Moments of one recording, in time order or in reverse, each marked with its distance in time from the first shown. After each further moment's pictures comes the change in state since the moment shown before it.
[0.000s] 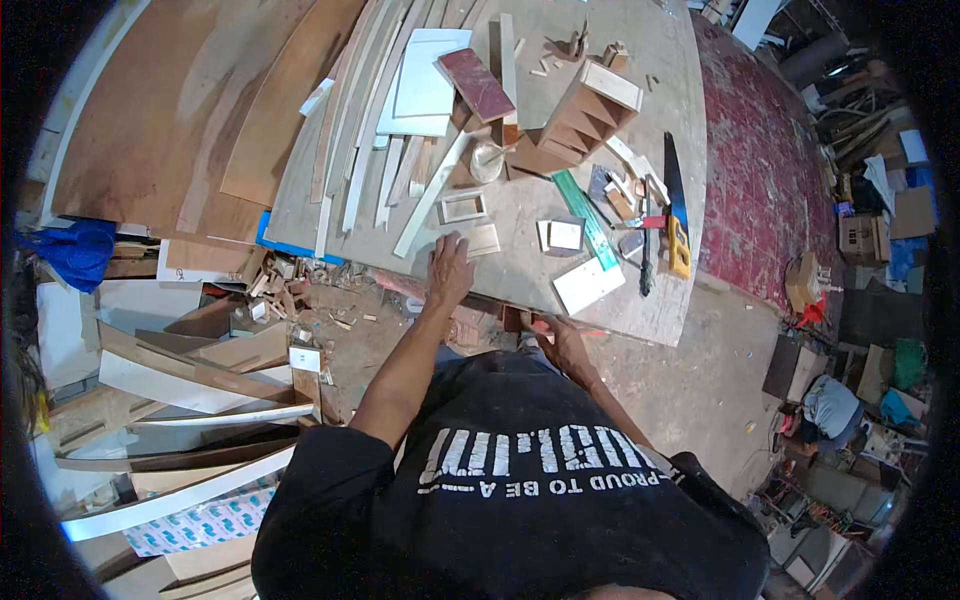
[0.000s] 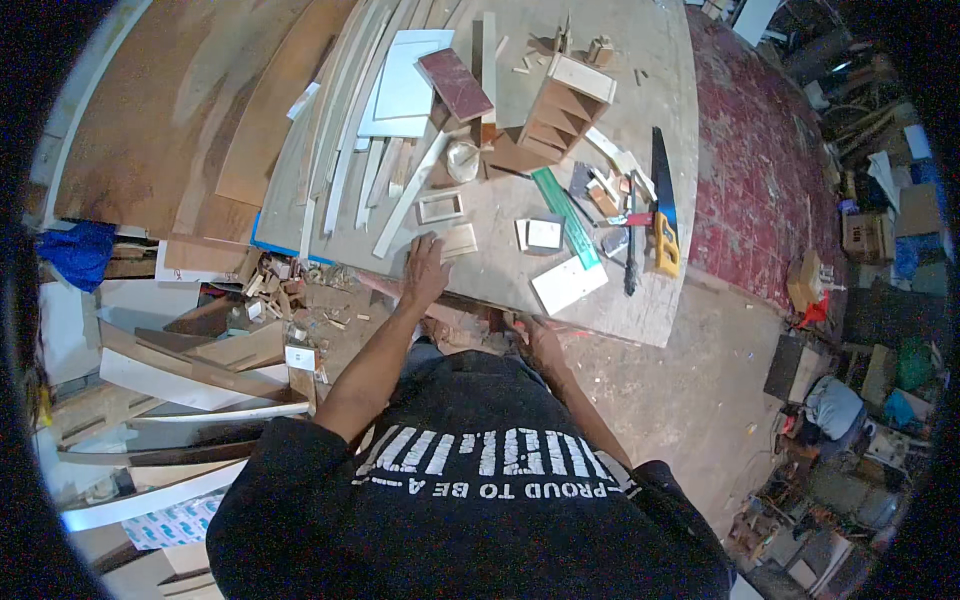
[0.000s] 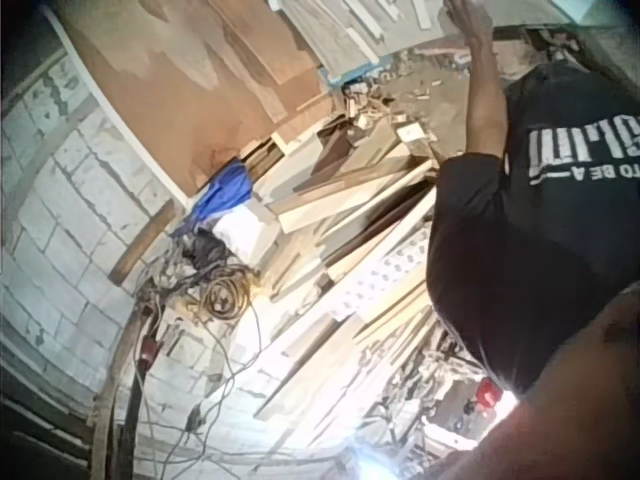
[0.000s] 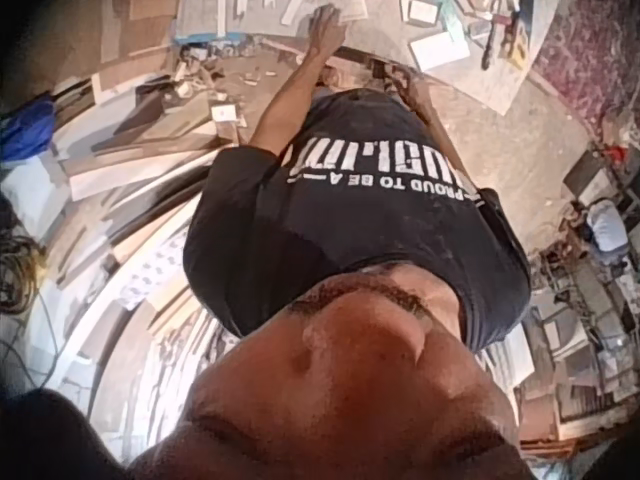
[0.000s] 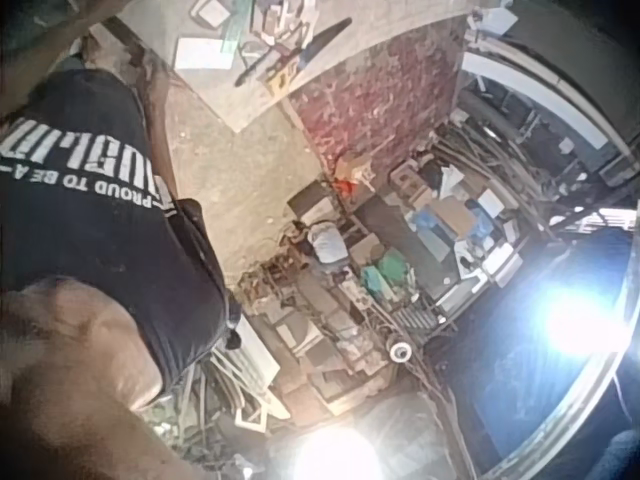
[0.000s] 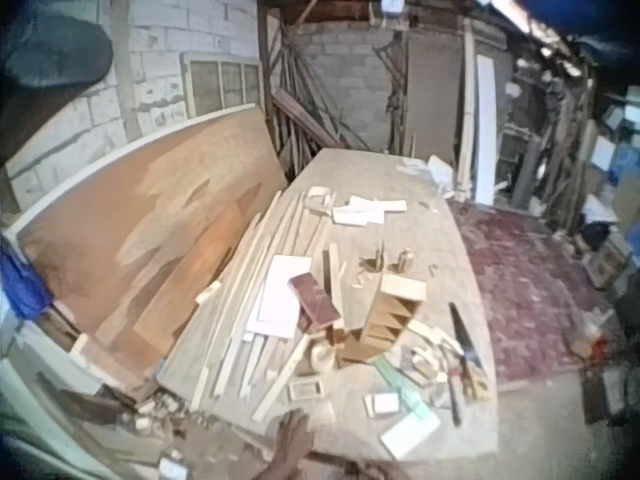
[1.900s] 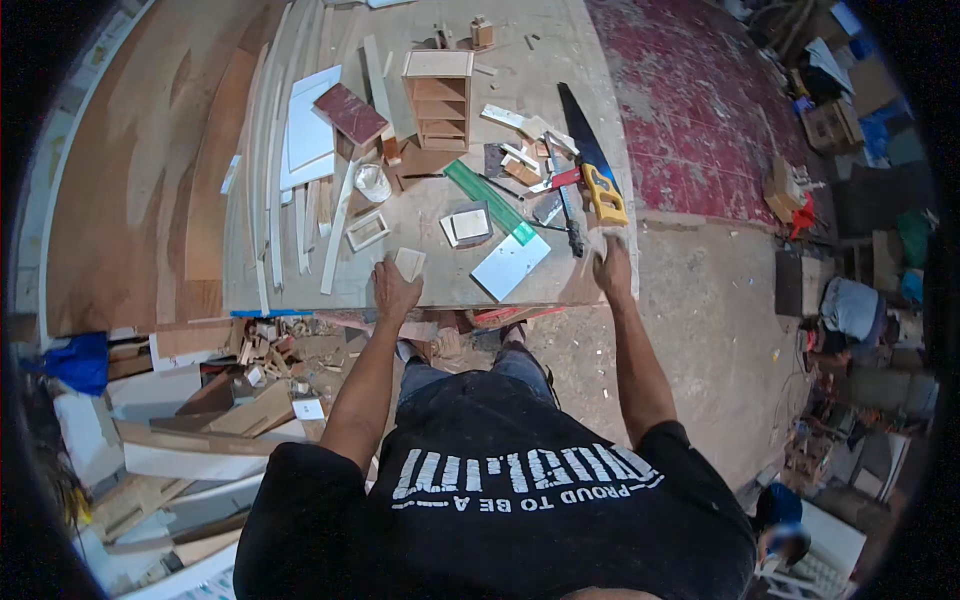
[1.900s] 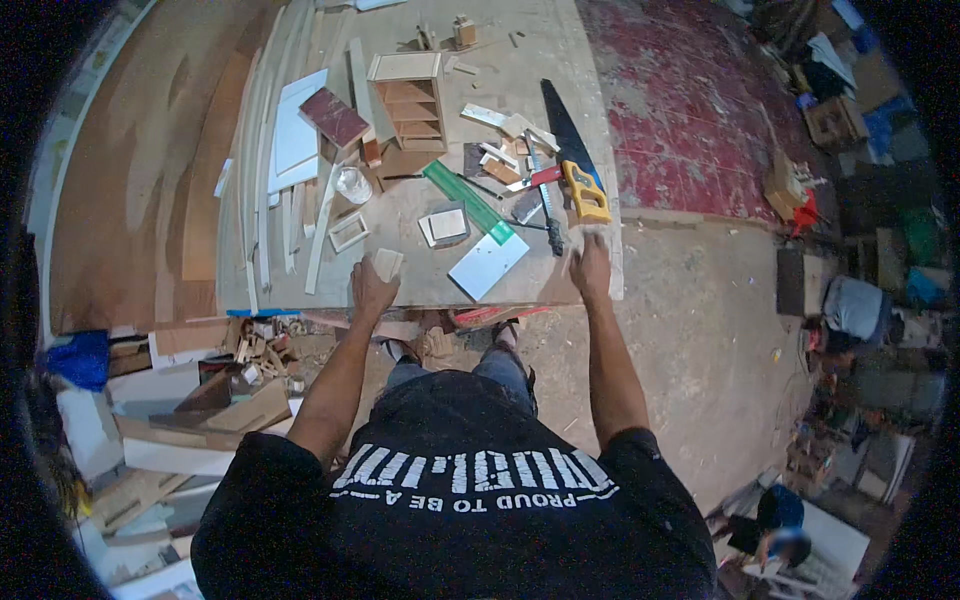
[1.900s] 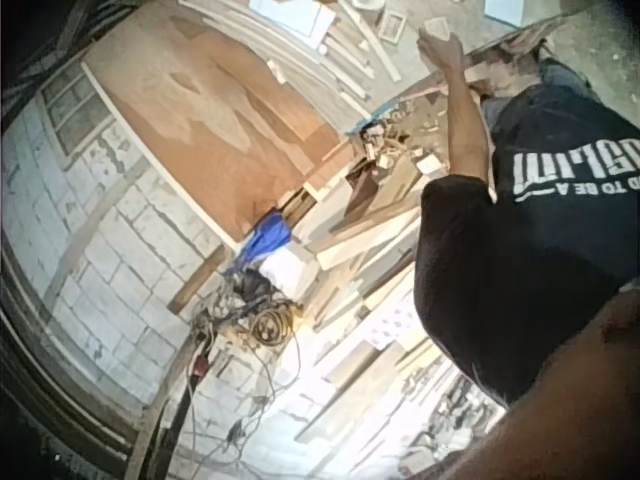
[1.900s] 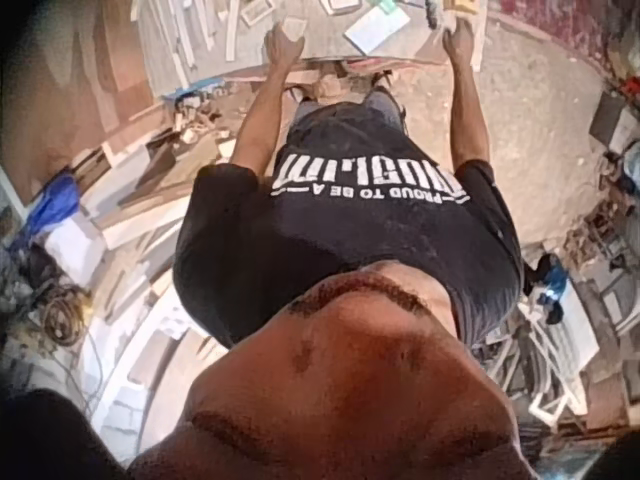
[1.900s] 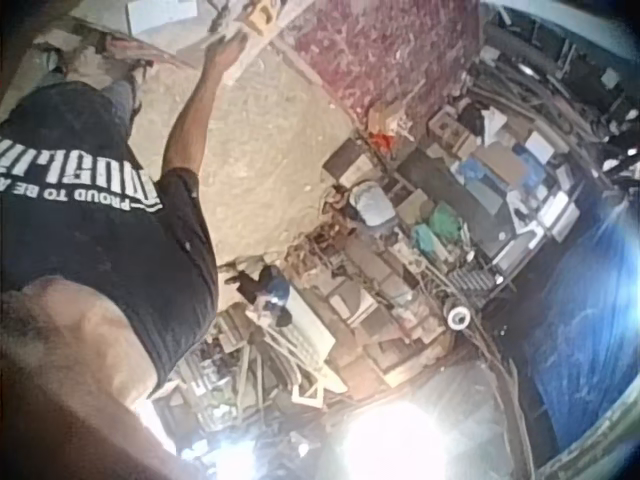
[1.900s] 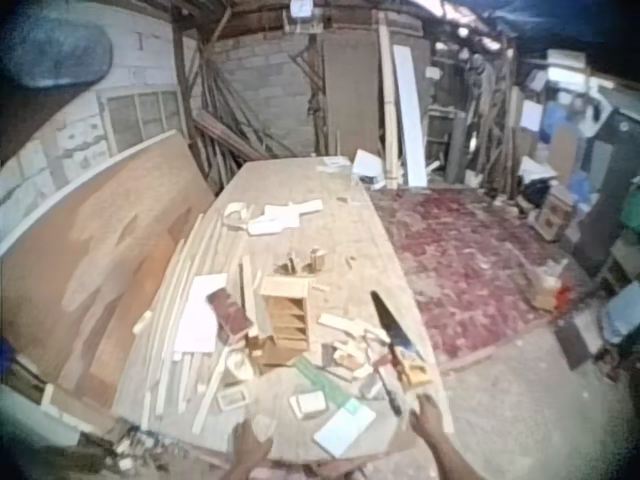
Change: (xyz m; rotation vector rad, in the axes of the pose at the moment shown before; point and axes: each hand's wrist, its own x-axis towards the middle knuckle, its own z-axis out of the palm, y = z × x) left_hand 0.002 0.066 0.034 0.063 -0.054 -0.183; right_hand -0.008 0.176 -0.163 -0.375 0.594 0.313
